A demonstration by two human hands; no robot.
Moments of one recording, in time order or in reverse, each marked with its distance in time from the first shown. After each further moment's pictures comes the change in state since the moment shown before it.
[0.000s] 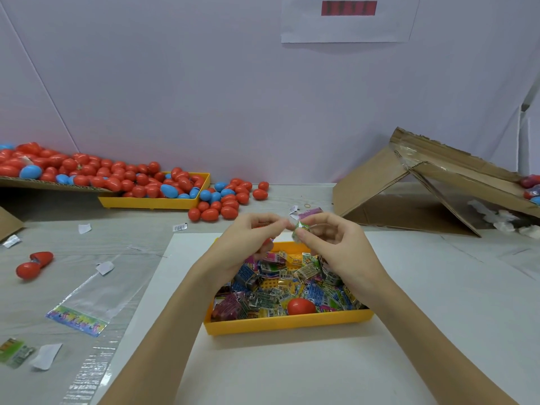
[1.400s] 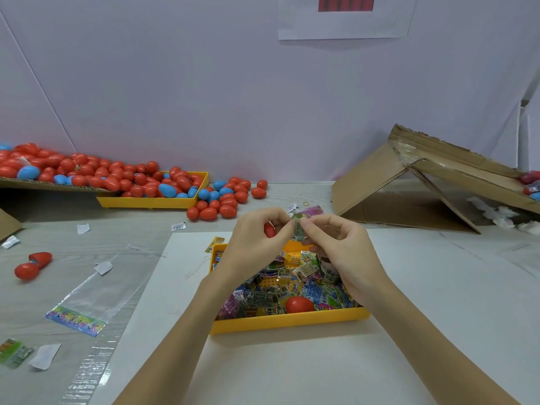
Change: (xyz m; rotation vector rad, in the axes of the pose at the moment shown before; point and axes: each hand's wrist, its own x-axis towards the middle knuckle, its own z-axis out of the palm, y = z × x) left_hand 0.002 -0.003 0.024 0.419 0.254 0.374; right_hand -0.003 0.000 0.002 0.136 0.051 0.068
